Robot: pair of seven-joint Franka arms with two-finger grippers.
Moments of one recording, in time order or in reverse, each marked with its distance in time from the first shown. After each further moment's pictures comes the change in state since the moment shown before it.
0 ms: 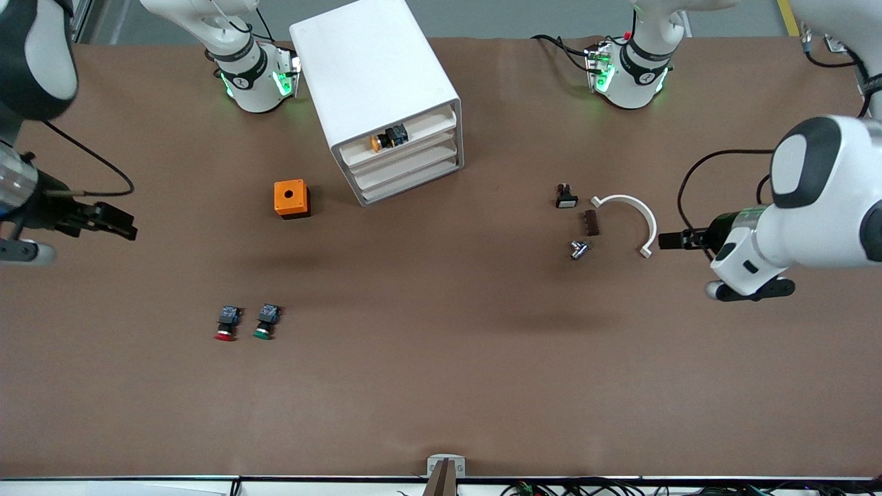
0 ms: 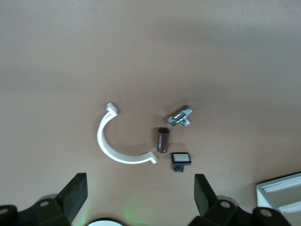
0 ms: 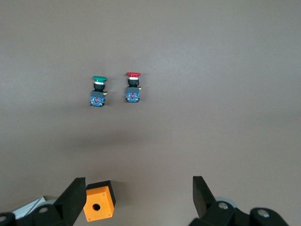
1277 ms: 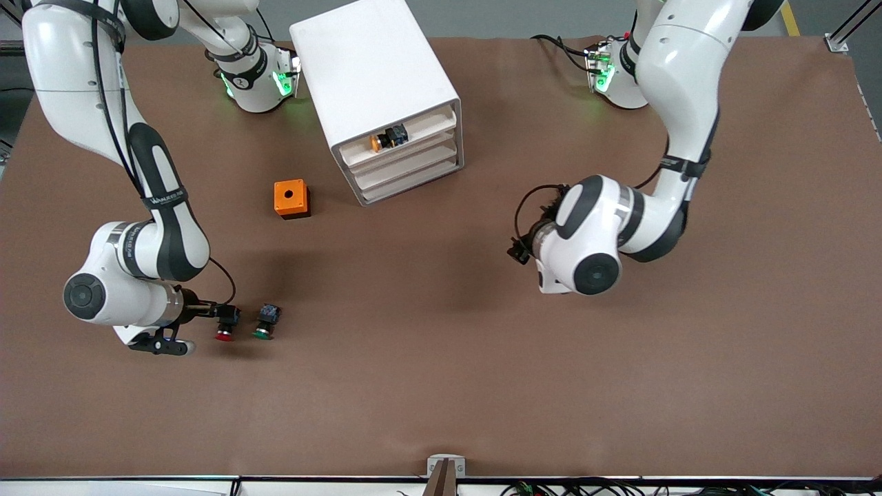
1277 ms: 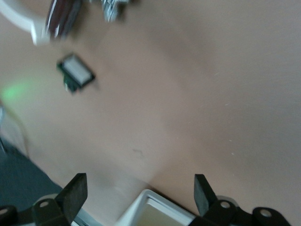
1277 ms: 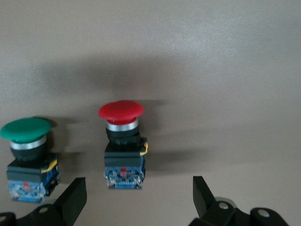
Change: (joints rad) left arm -0.397 0.278 -0.010 0.023 -0.199 0.068 -1.209; right arm -0.007 0.522 -0.002 -0.045 0.124 0.482 0.001
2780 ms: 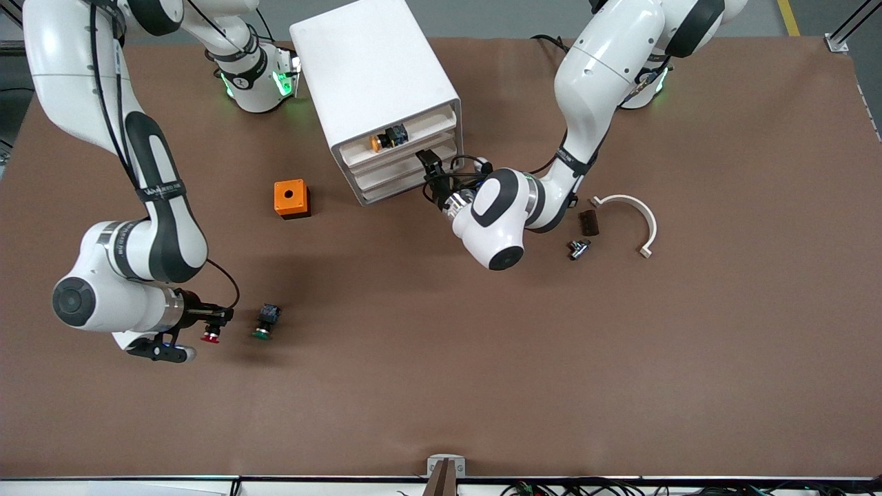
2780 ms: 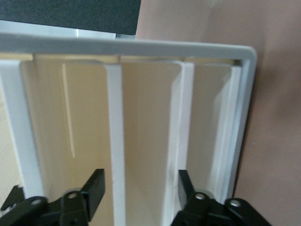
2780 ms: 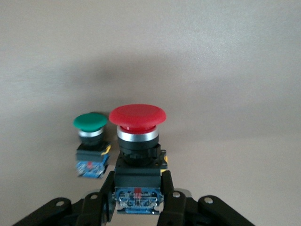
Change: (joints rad) left arm -0.193 0.148 -0.001 0.021 -0.671 0.000 -1.010; right arm 0.037 -0.056 0.011 0.120 0.011 -0.194 0.086
